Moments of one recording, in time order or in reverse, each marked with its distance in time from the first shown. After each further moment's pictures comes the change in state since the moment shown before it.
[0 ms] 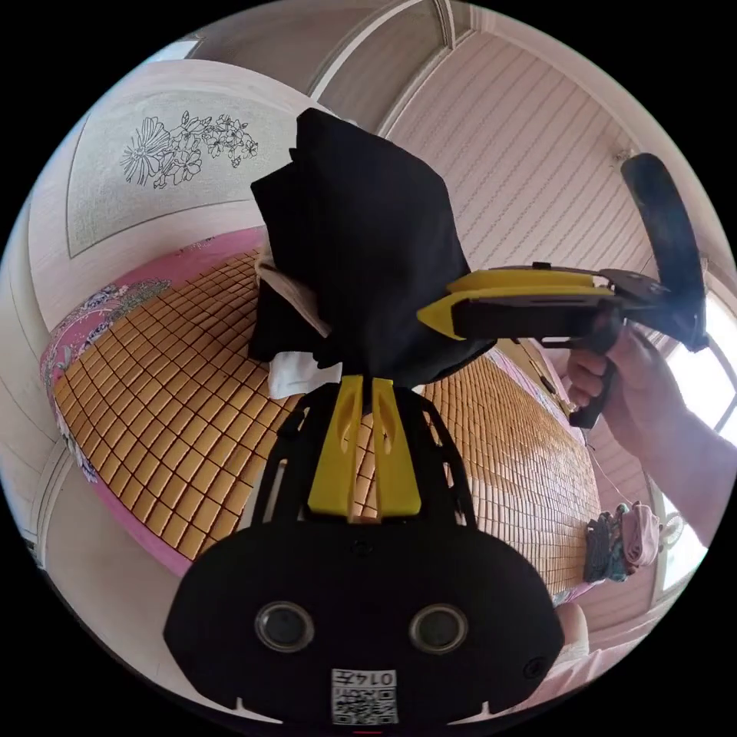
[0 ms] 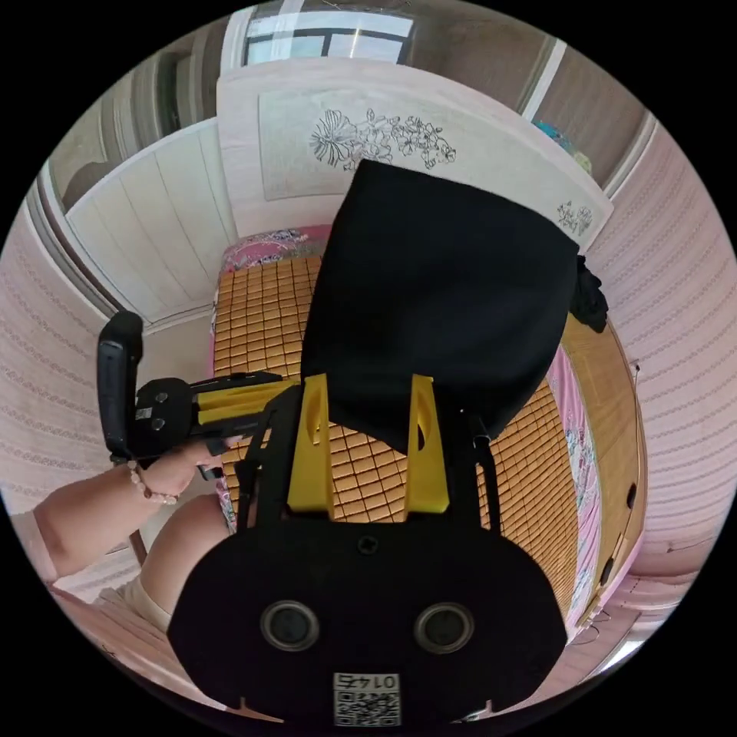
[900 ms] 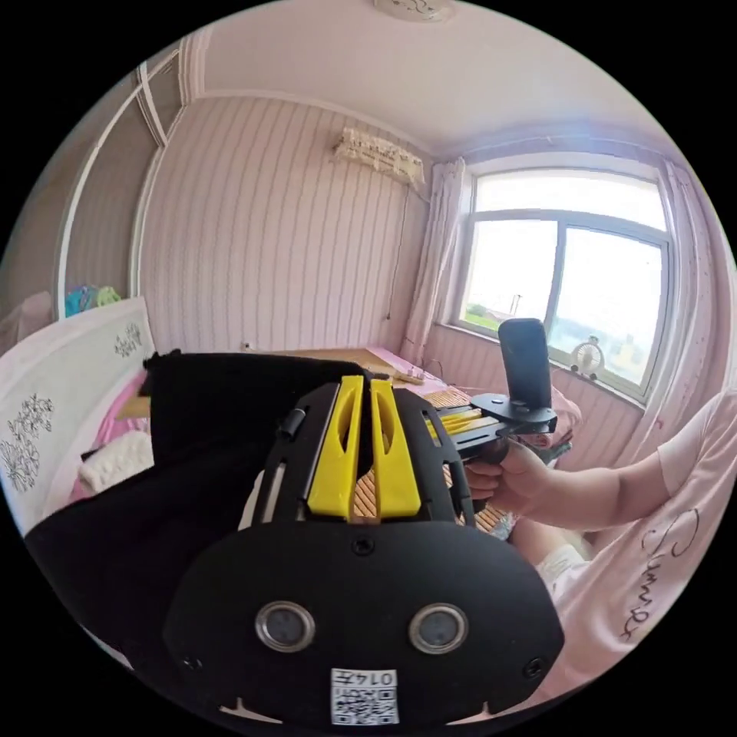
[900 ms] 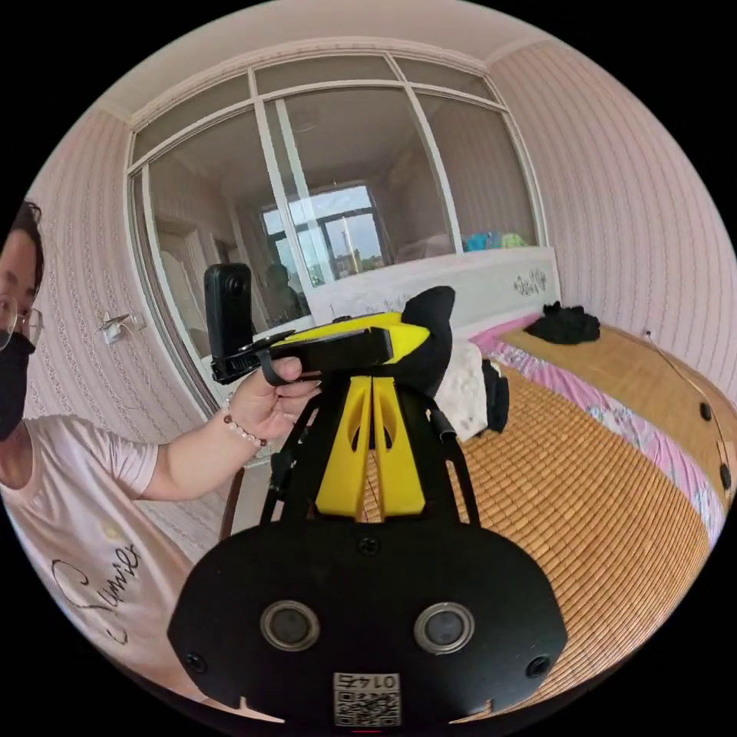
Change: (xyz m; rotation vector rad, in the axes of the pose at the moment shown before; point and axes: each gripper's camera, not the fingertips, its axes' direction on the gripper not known) left arm 0.243 0.025 -0.077 0.041 0.476 0.705; right arm 0.089 0.303 -0.145 0.669 -0.359 0.287
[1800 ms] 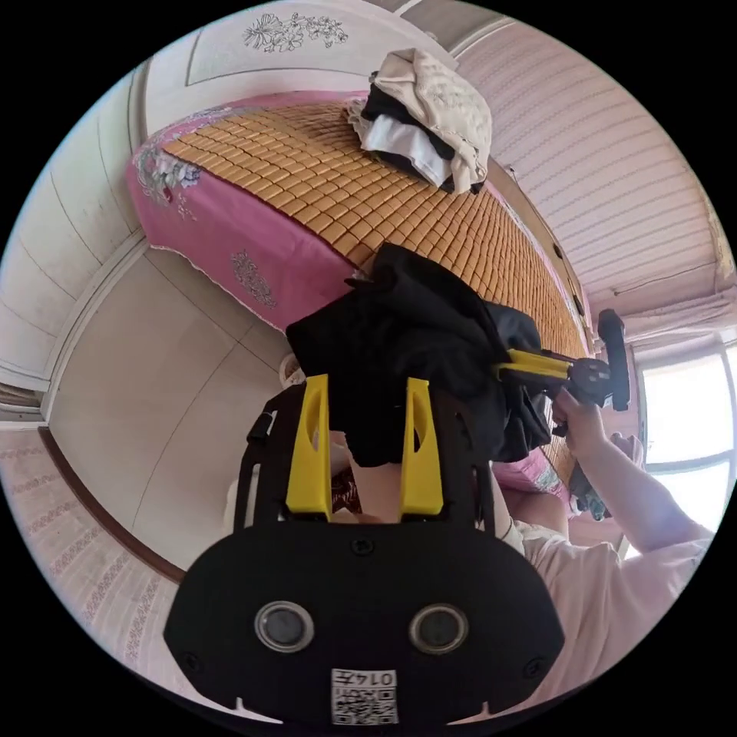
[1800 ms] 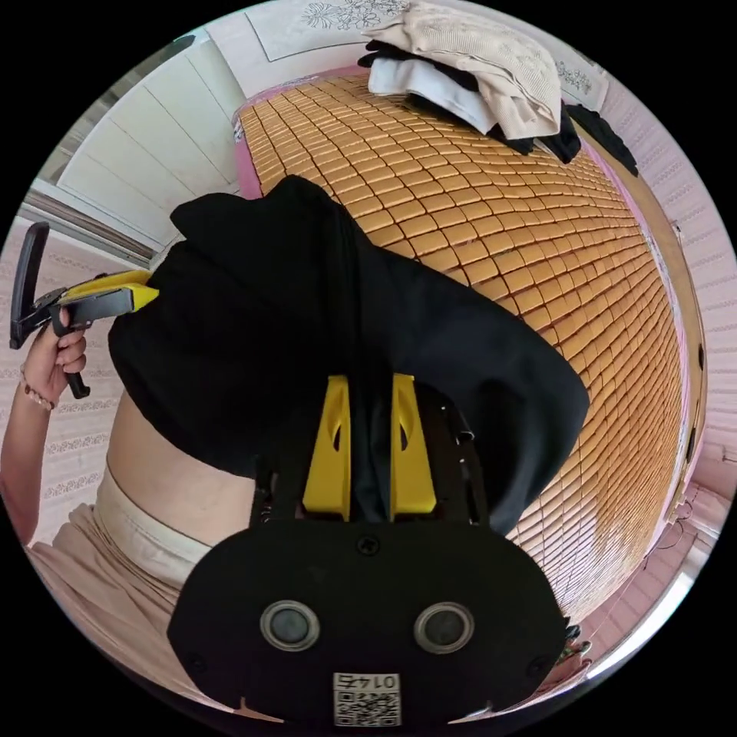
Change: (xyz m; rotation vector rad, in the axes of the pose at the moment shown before) left arm -0.104 0.318 -0.033 -0.514 -0.376 -0.979; right arm 0.039 0.114 0.182 -0.881 0.257 -0.108
